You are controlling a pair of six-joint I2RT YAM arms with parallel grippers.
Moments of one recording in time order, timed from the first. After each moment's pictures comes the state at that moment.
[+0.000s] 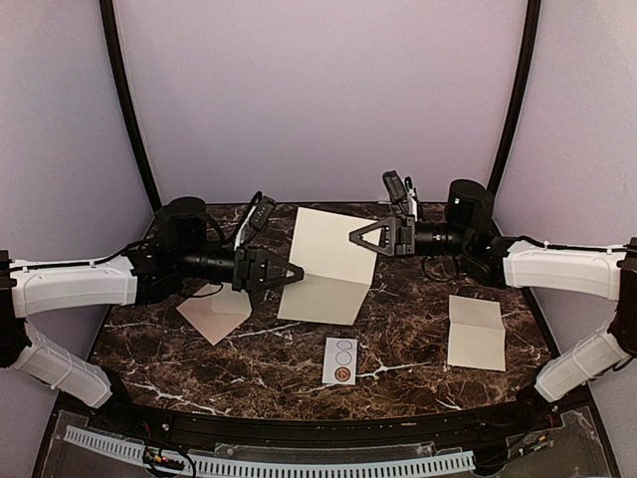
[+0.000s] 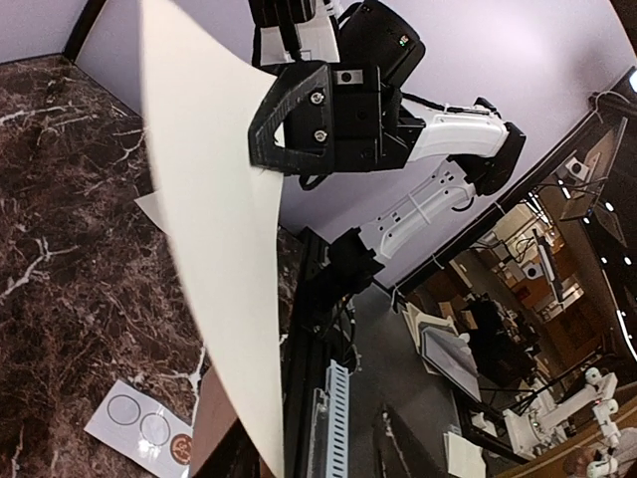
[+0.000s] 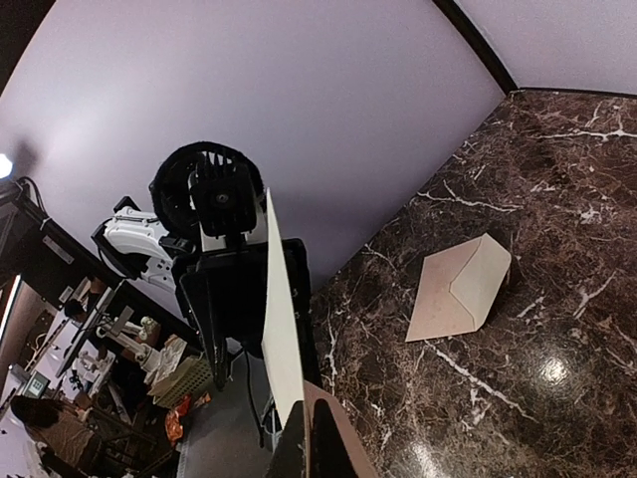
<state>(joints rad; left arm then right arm) -0.75 1.32 0.82 0.30 0.82 -0.59 0.67 1.39 0.87 0.45 -0.83 0.71</state>
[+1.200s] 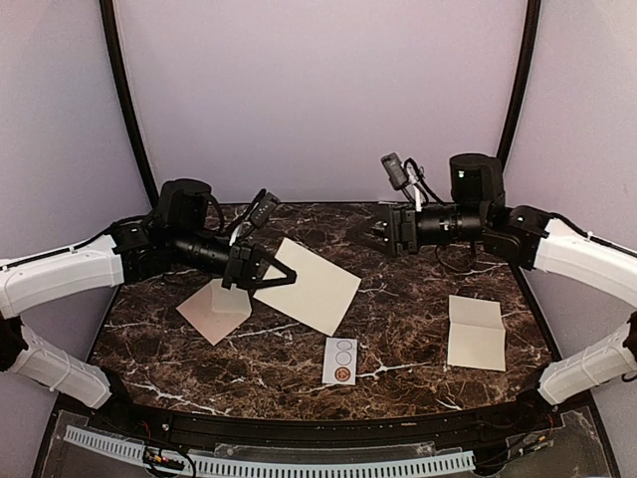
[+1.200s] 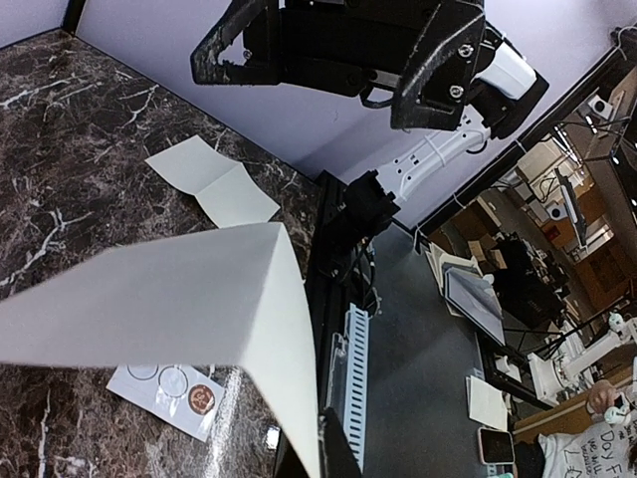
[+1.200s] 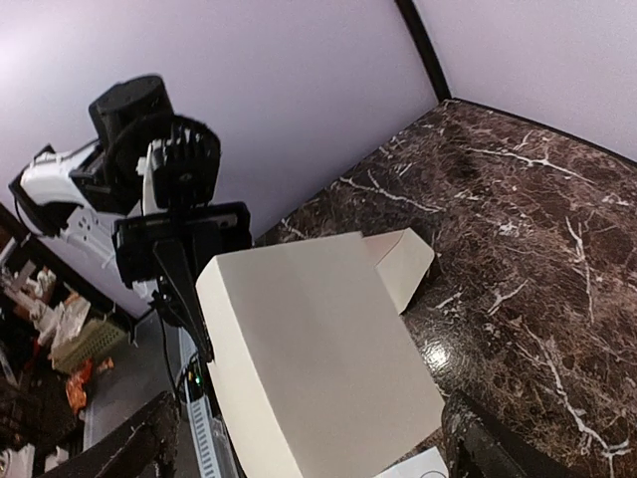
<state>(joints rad) -0.76 1.28 1.00 -0.15 0.84 -0.32 0.76 1.24 1.09 -0.14 -0.54 0.36</state>
